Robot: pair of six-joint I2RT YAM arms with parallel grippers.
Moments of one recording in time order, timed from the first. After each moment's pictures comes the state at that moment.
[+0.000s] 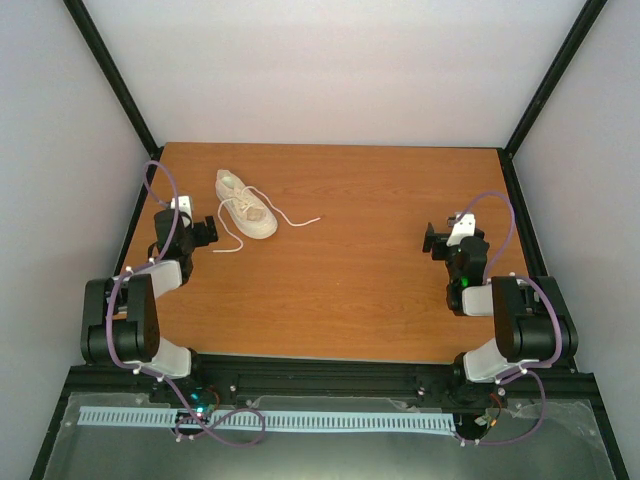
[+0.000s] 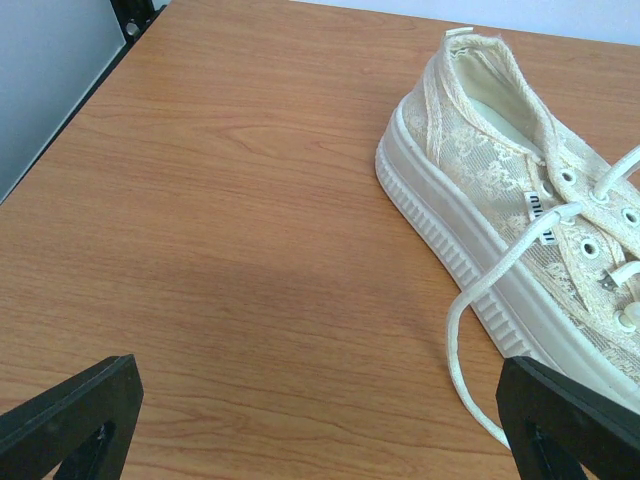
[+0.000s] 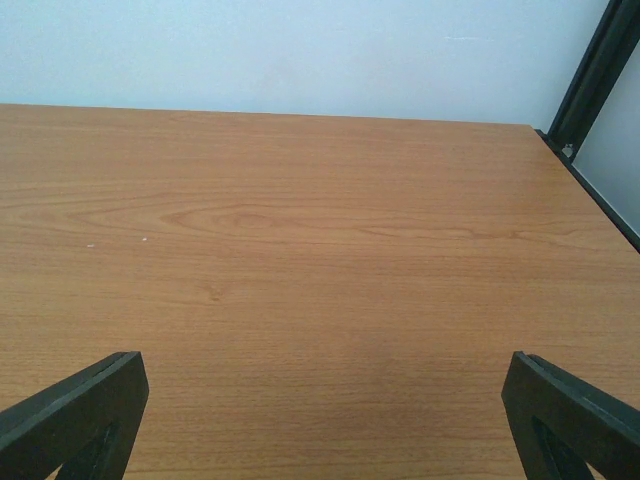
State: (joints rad) left arm 0.13 1.47 0.57 0.40 -0.01 -0.07; right arm 0.00 1.52 0.31 0.96 0.01 -0.05
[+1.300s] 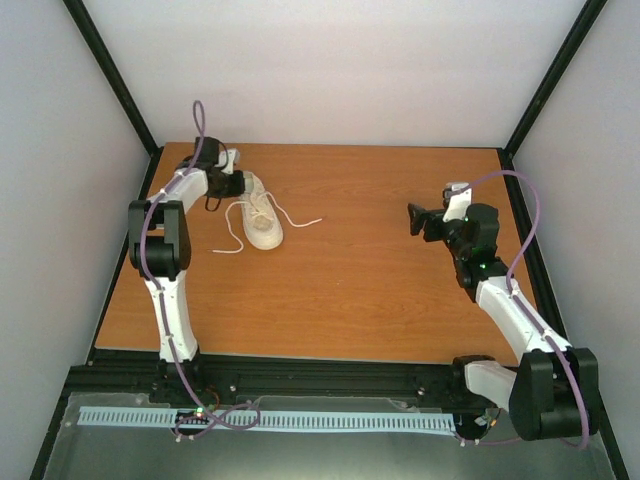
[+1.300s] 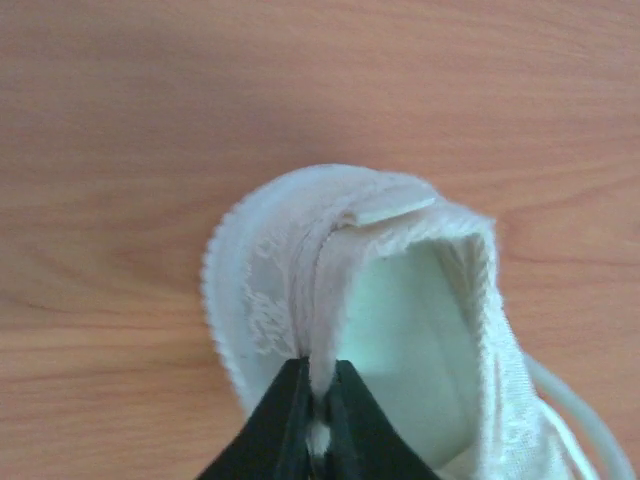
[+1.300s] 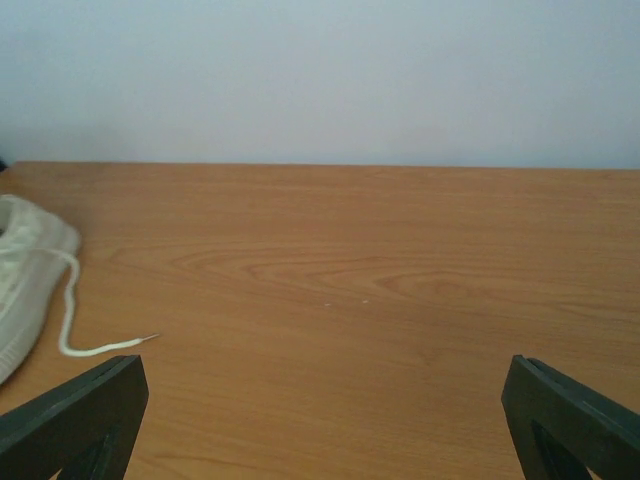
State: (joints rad) left arm 0.00 2.18 1.72 -0.52 0.27 -0.11; right arm 0.06 1.13 0.63 0.21 -0.25 0.09
